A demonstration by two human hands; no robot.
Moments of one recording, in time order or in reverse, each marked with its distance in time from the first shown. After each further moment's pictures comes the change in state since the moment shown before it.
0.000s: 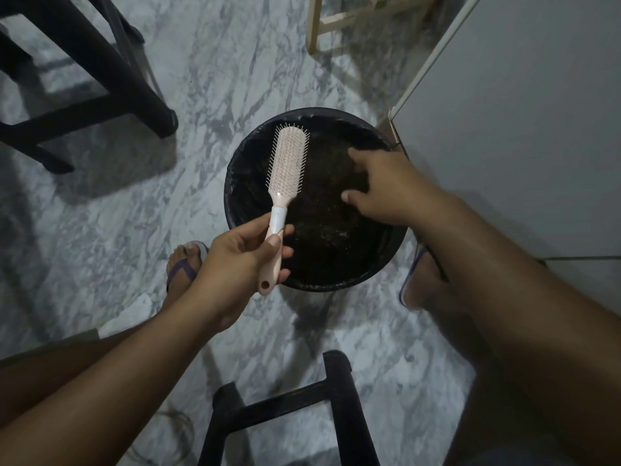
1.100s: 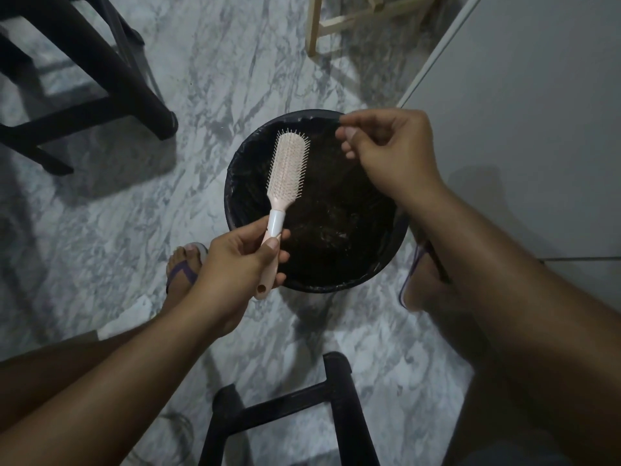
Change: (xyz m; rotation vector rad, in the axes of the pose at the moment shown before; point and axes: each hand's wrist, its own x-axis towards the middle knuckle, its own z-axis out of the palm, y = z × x) left_hand -0.007 0.004 0.004 0.023 0.060 0.019; right_hand 0.009 -0.012 -0.003 0.863 0.498 -0.107
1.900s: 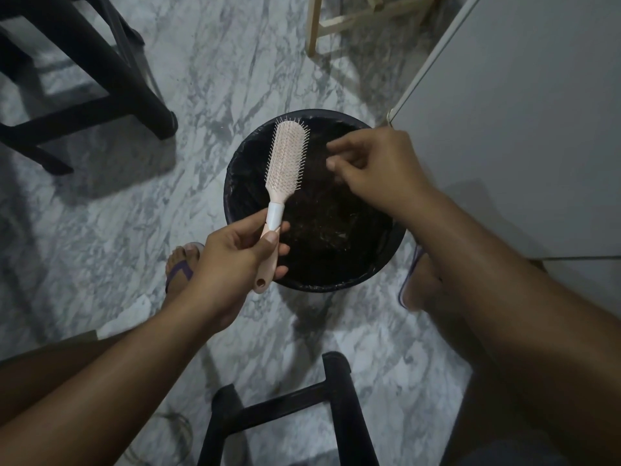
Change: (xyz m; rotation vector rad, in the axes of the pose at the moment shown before) left_hand 0.001 0.004 -0.002 -0.005 -0.009 0.025; right_hand -0.006 0.009 -0.002 -0.447 -0.226 -0.124
